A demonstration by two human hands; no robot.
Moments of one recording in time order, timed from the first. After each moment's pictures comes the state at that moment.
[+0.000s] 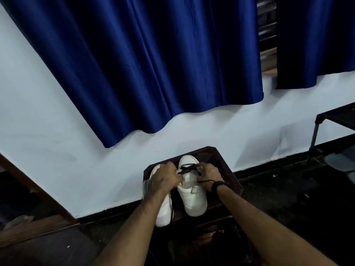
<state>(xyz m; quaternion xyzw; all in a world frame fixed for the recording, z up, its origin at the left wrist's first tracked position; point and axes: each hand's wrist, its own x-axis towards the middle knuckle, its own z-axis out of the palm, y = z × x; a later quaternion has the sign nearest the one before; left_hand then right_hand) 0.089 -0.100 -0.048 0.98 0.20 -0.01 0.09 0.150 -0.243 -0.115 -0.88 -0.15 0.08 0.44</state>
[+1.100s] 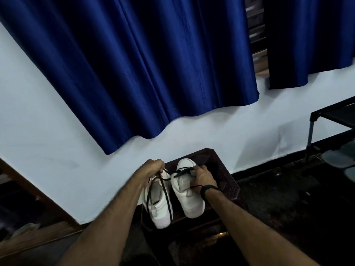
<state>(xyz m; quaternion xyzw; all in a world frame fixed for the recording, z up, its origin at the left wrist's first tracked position) 0.086 -0.083 0.008 0.87 0.33 -0.04 0.36 0.139 -0.227 -0.120 -0.90 -0.13 0.07 0.41</state>
